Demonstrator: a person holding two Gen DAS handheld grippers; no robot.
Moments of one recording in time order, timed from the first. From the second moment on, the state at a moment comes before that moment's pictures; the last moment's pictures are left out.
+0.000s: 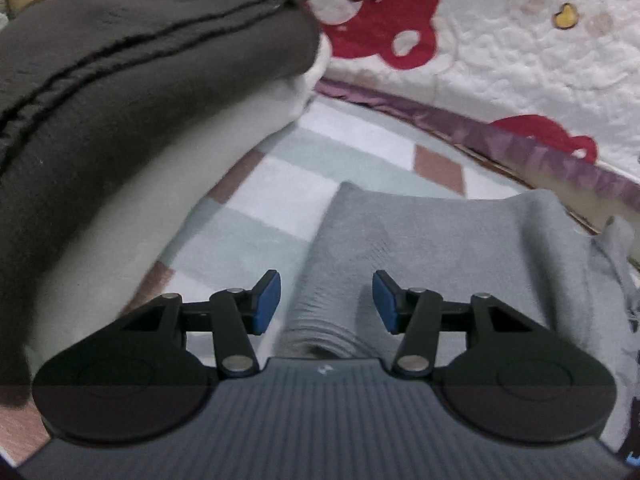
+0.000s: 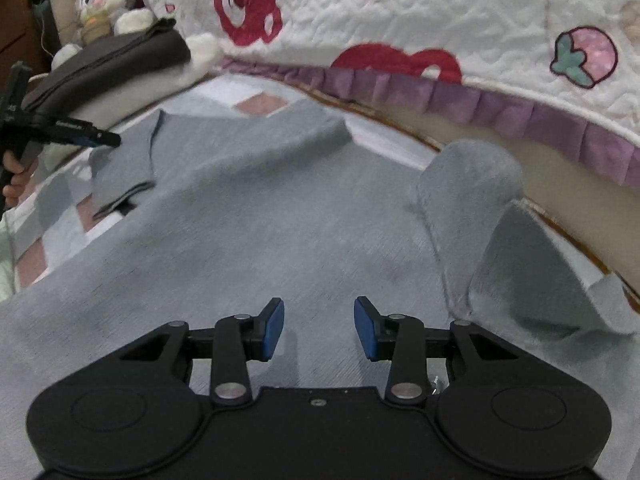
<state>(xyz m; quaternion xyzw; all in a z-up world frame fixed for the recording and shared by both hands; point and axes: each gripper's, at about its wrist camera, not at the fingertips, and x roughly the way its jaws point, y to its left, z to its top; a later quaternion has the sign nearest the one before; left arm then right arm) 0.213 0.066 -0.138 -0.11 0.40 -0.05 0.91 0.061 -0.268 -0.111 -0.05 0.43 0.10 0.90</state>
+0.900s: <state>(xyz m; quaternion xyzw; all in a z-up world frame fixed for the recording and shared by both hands) 0.213 0.040 -0.150 -0.04 0.39 -0.06 0.92 0.089 -0.265 -0.148 0.02 0.41 0.10 0.90</state>
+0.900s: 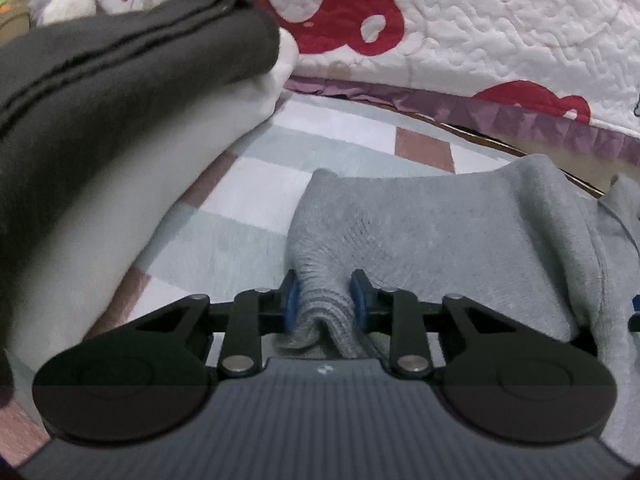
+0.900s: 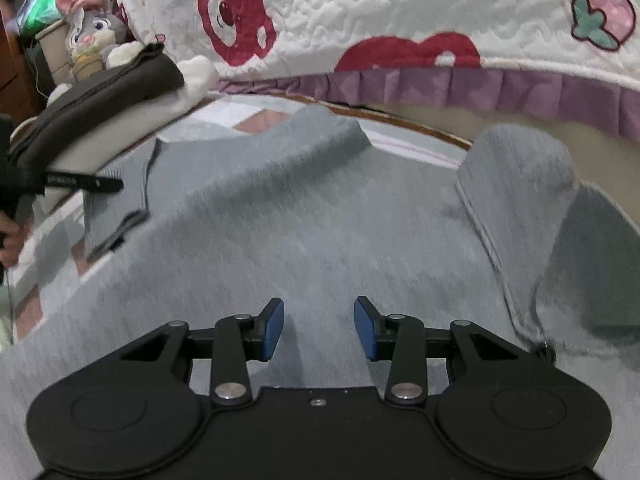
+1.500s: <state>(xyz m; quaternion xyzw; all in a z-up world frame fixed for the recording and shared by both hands) 0.212 0.042 -0.128 0.01 0.34 -0.09 0.94 0.077 -0.267 -0.152 0.02 0.40 0.08 0.91</state>
